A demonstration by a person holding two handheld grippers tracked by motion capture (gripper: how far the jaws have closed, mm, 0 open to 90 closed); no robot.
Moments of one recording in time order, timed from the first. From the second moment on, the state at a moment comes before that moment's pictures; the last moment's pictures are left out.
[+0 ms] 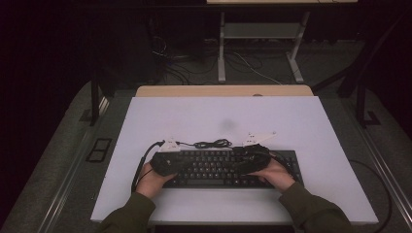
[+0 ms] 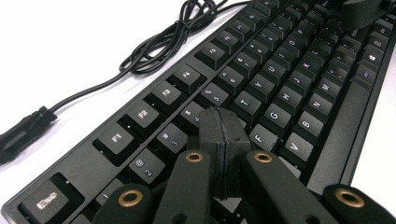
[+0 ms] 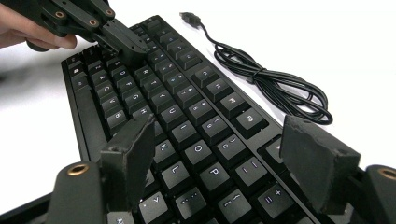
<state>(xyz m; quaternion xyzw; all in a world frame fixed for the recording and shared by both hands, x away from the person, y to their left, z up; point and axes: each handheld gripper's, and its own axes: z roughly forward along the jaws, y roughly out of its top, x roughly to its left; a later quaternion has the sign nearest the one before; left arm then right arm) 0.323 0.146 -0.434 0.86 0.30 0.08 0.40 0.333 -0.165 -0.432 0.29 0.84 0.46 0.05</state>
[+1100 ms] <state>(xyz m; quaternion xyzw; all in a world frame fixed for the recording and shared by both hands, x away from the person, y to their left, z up) 0.310 0.156 -0.432 0.82 0.34 0.10 0.44 0.326 -0.150 -0.431 0.28 0.84 0.46 0.02</state>
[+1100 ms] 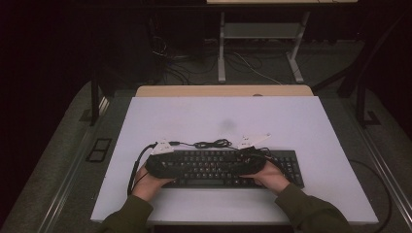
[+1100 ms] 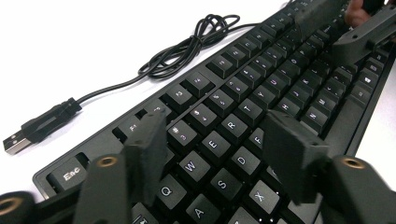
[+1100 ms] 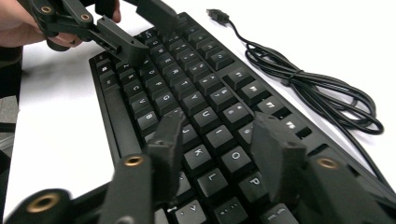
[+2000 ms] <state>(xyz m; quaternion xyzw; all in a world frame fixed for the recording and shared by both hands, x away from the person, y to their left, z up) 0.304 0.163 -0.434 0.82 0.35 0.11 0.45 0.316 -0.118 -0.439 0.23 0.87 0.45 -0.01</state>
